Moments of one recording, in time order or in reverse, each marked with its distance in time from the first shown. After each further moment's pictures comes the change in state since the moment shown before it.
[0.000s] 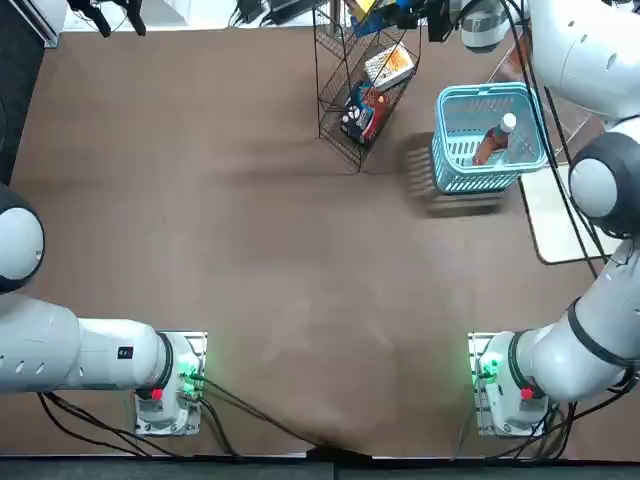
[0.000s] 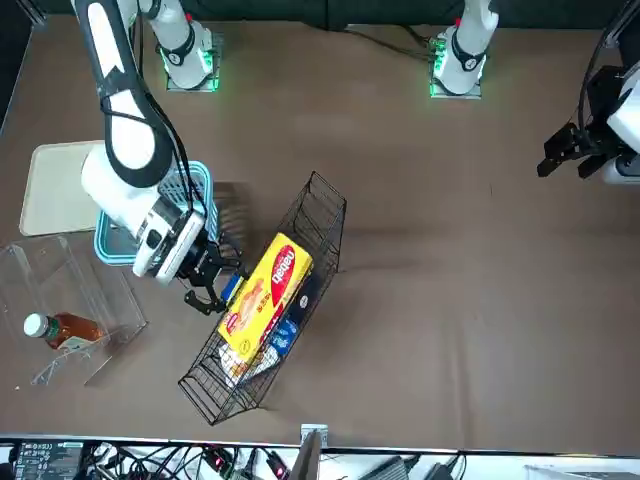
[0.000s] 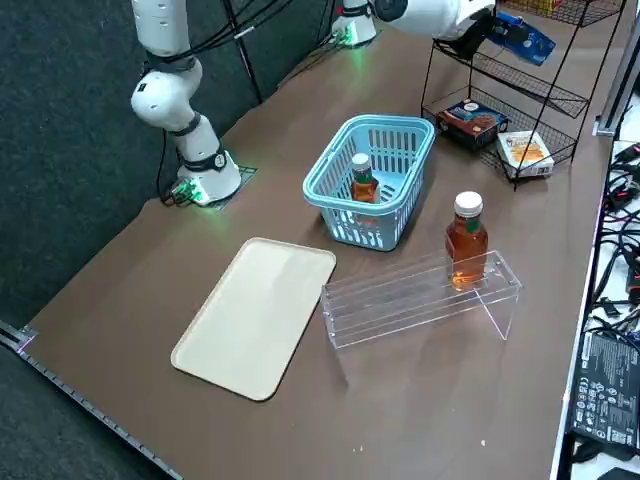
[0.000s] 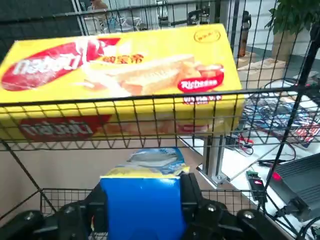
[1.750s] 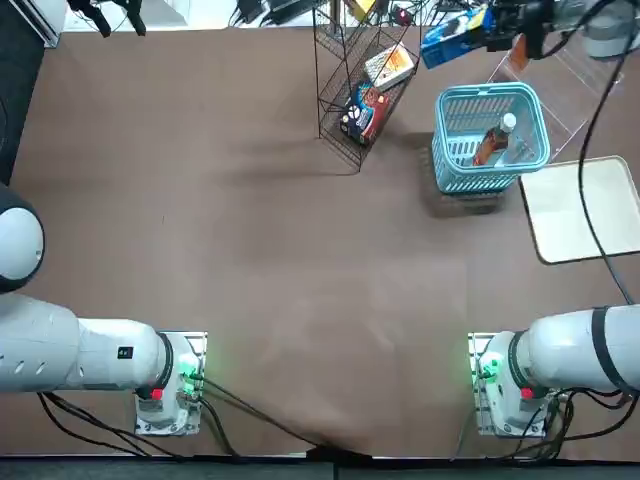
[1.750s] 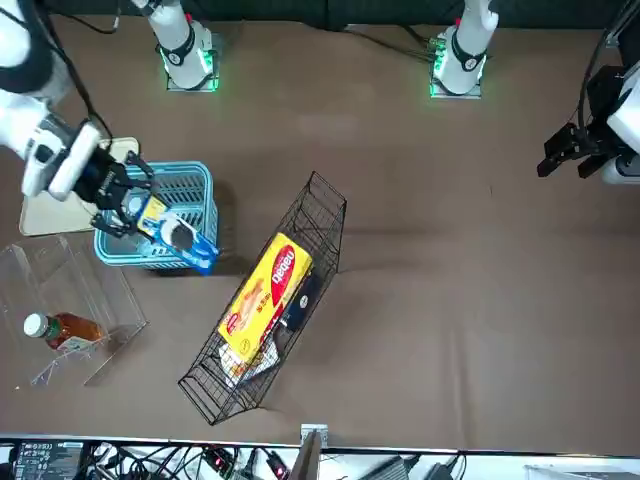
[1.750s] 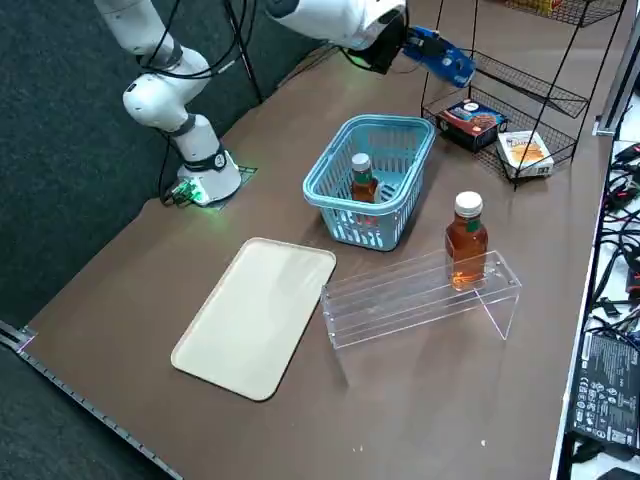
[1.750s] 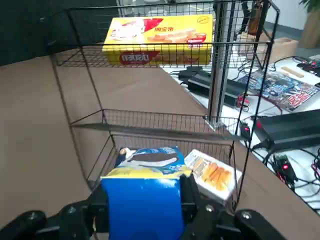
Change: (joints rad) arm -0.383 -0.436 -0.018 -0.389 -0.331 -0.447 -0.008
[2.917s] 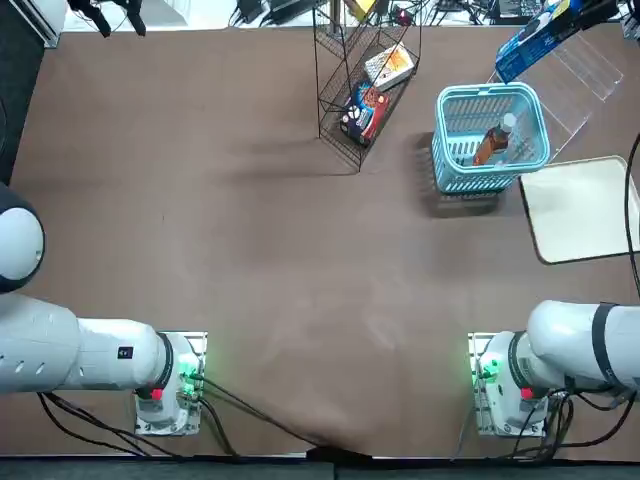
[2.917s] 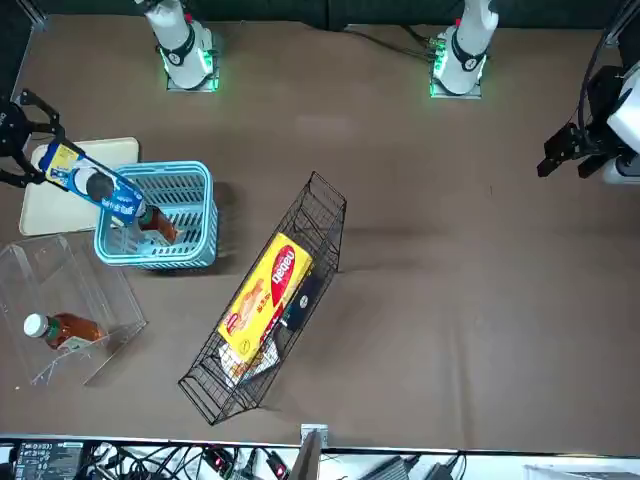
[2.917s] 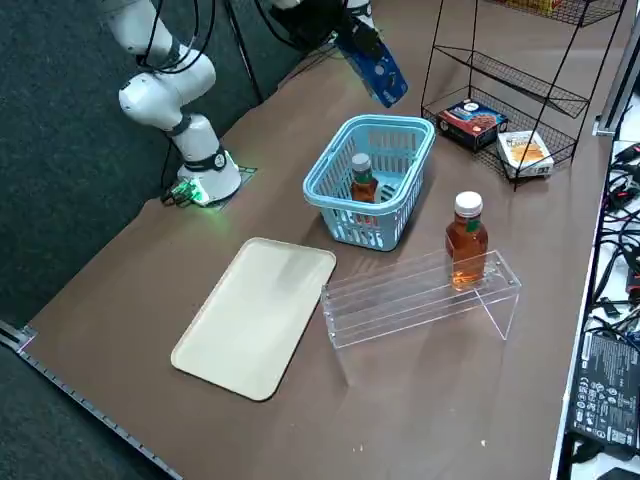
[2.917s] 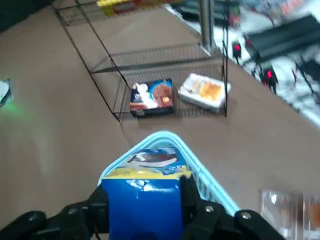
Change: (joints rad) arm -0.278 -0.025 0.012 0.269 -0.418 -0.434 0.328
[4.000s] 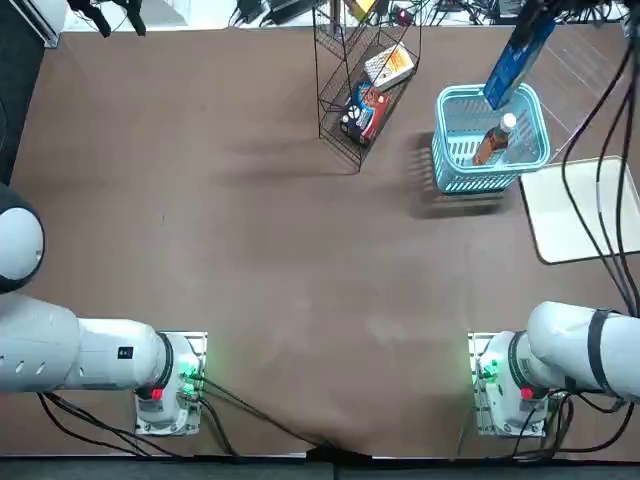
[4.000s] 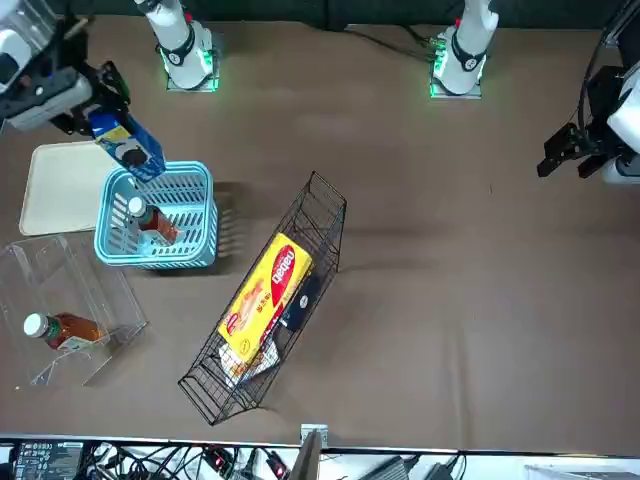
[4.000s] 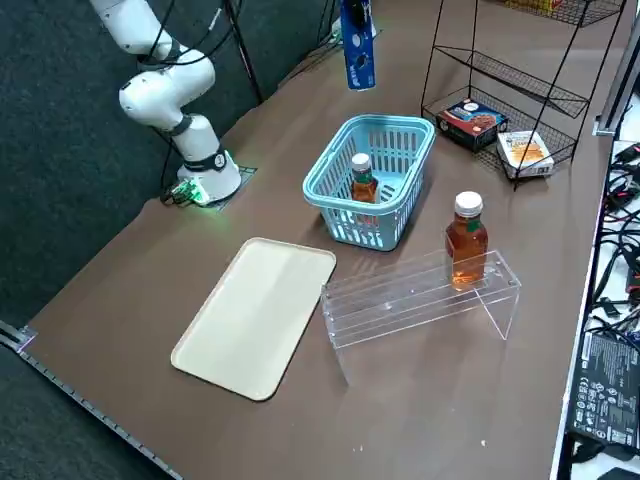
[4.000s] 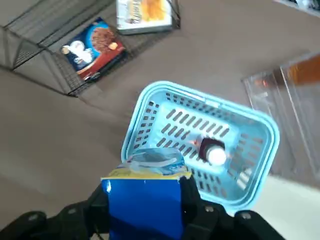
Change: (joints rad) arm 0.025 -0.155 0.379 0.028 -0.521 0.003 1.109
